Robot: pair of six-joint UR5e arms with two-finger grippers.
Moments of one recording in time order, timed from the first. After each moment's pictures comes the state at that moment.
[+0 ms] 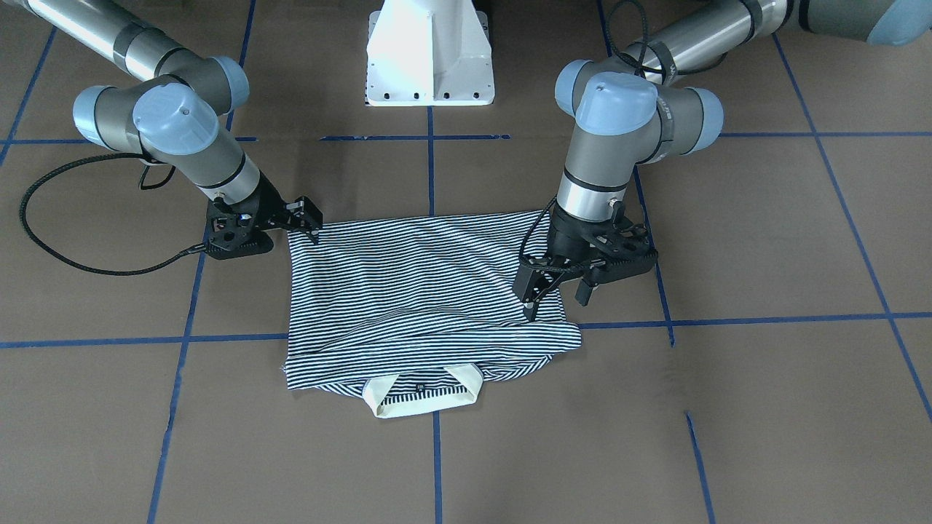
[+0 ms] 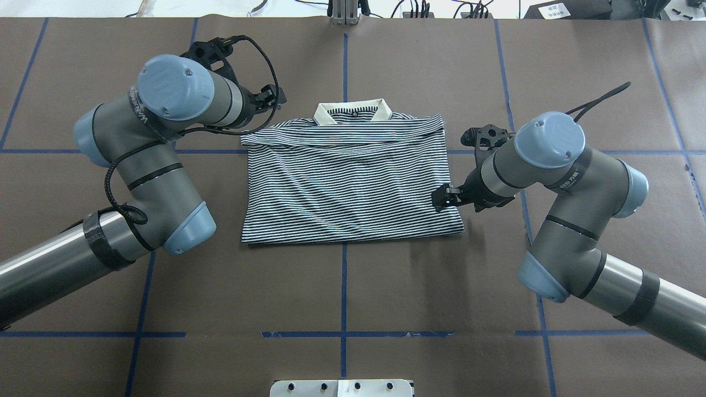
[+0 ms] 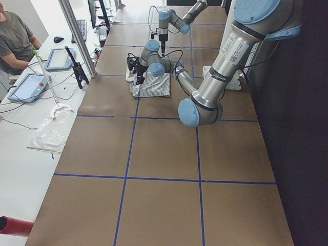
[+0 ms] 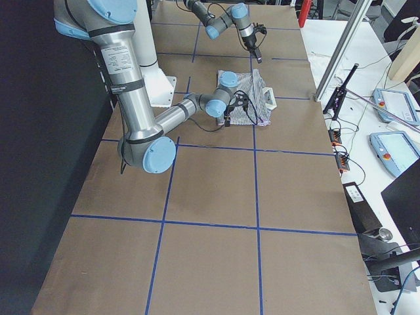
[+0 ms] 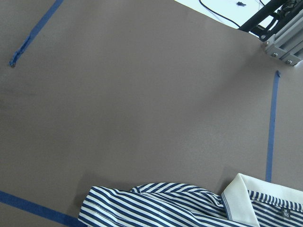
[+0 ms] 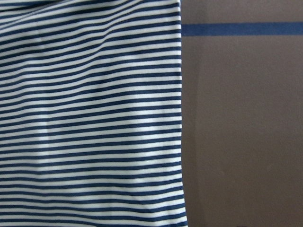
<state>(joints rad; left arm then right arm) -0.71 -2.20 -1.56 -1.94 -1.67 -1.51 0.65 -1.22 1.67 -1.18 2.05 1.12</state>
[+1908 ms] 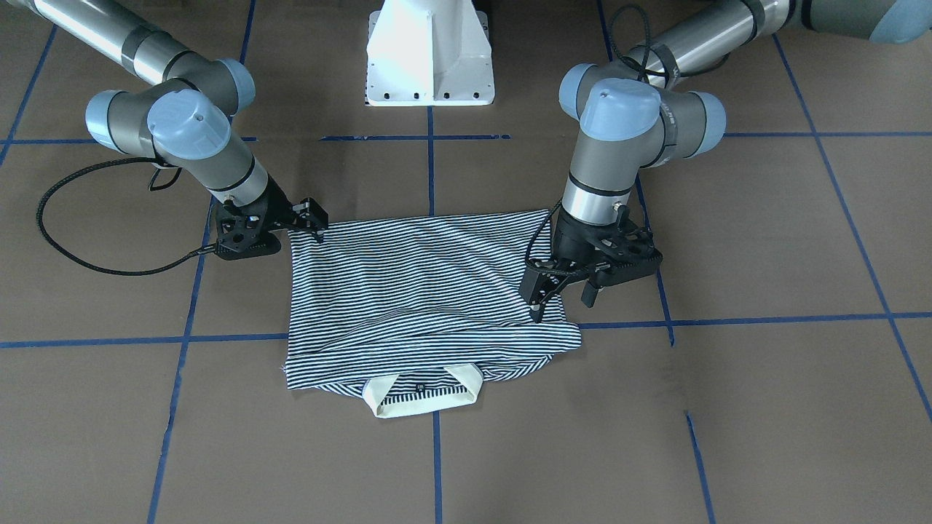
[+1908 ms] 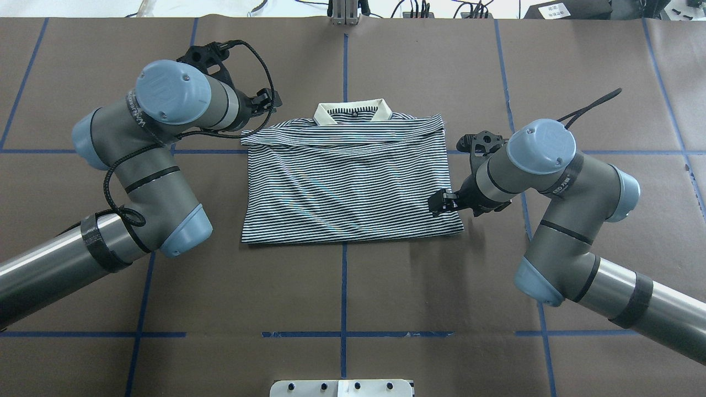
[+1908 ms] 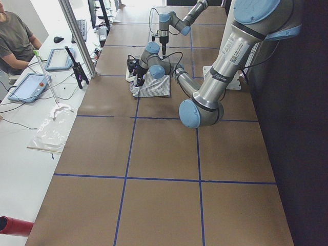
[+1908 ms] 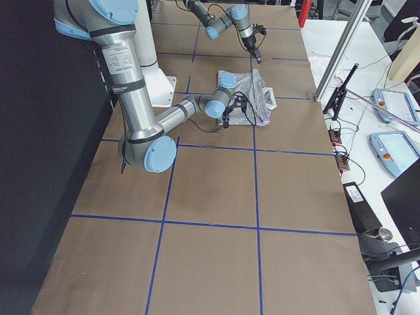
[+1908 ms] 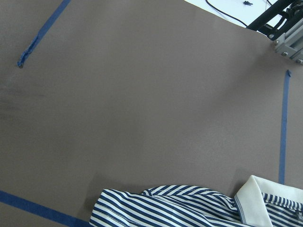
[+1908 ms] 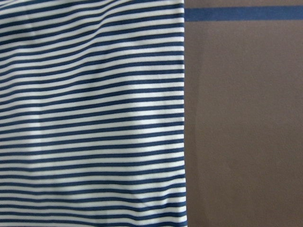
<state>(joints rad) -0.71 -2.18 -1.56 -1.95 -1.66 -1.50 0.63 -1.22 1.66 -1.18 2.04 1.12</state>
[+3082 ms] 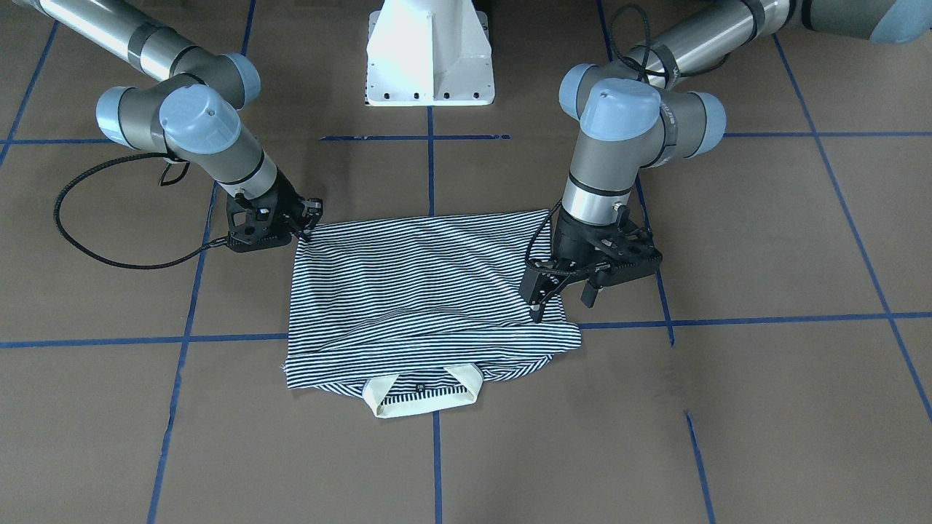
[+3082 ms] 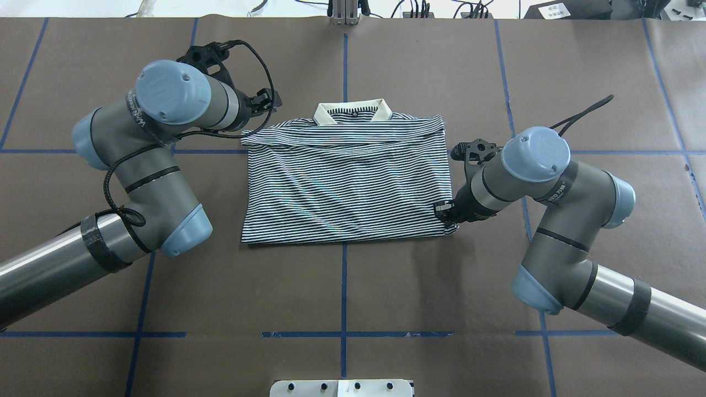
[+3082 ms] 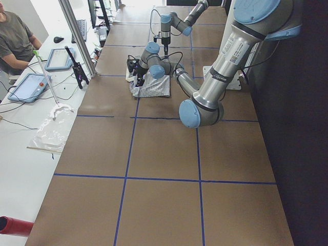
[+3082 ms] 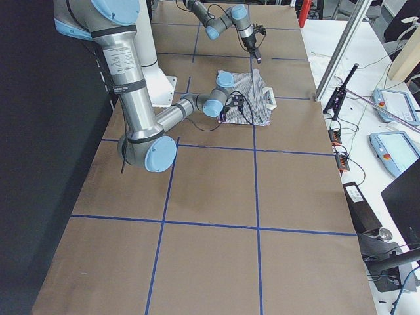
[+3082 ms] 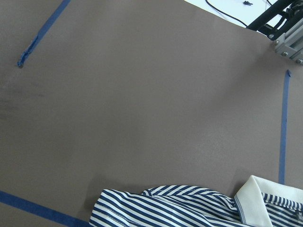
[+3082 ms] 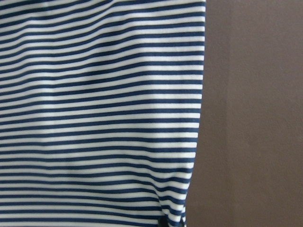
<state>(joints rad) -0.71 -2.19 -1.56 -1.95 -1.66 -1.50 0.61 -1.23 1.69 -1.19 2.05 1.12</state>
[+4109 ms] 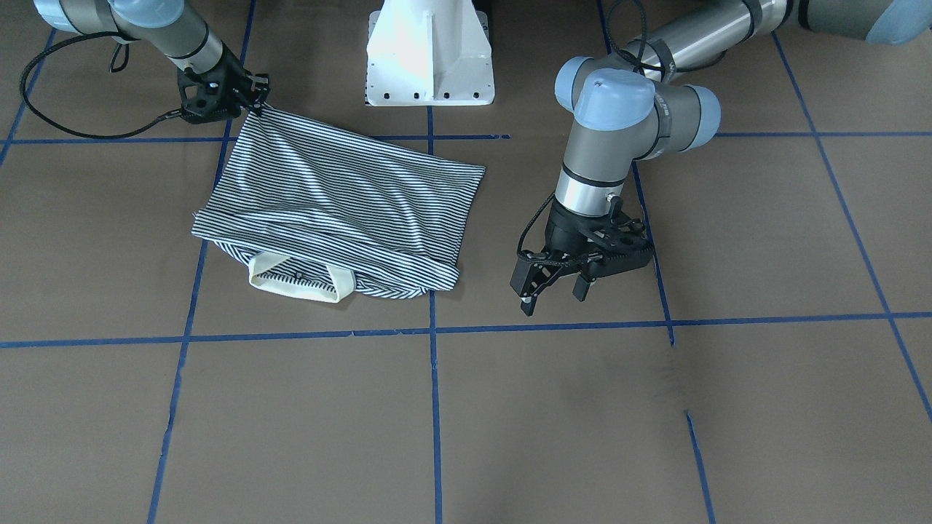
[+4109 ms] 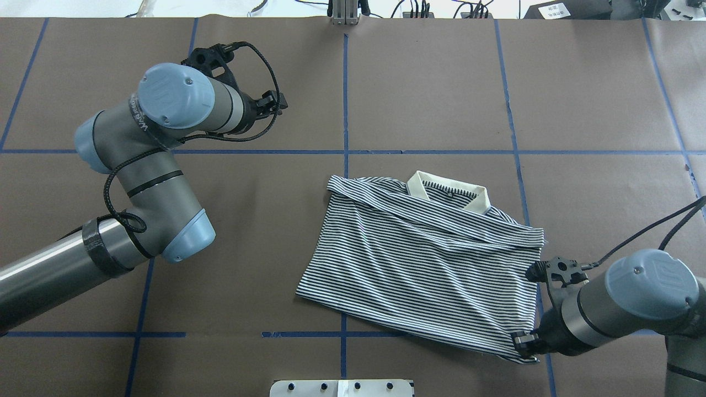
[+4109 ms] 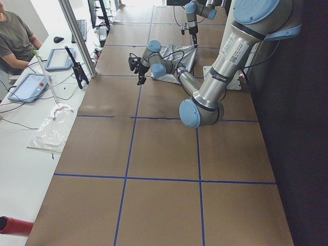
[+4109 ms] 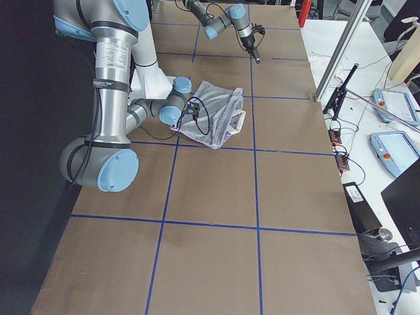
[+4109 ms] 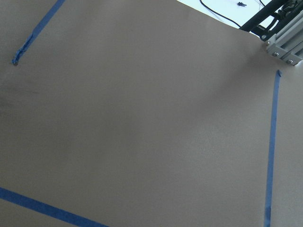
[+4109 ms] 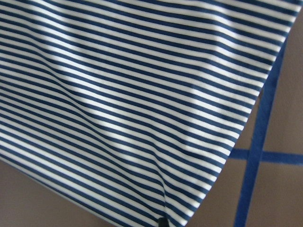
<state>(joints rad) -0.68 -2.19 -1.58 -1.95 -1.66 -1.52 0.30 -1.75 2.16 -1.18 2.06 1.31</state>
